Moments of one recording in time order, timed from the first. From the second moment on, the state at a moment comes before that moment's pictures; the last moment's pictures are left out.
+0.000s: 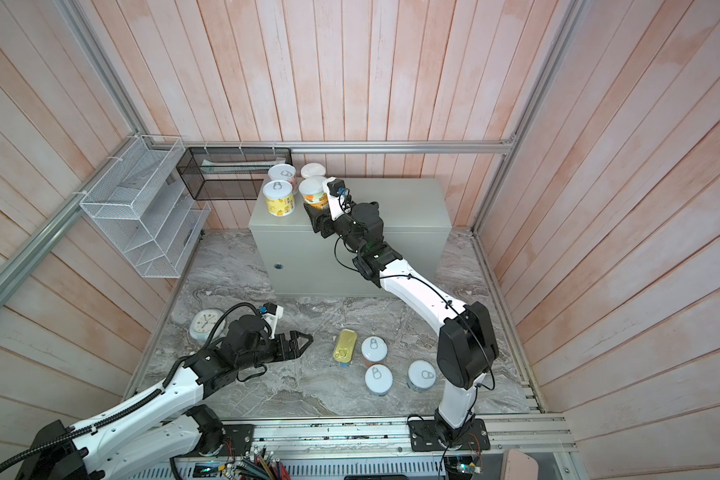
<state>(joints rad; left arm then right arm) -0.68 0.95 0.49 -0.19 0.22 -0.77 0.64 1.80 1.60 0.33 -0.11 0.00</state>
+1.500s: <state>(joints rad) -0.73 1.15 0.55 -0.10 0.25 -0.70 0.63 1.29 1.08 0.33 0.02 0.00</state>
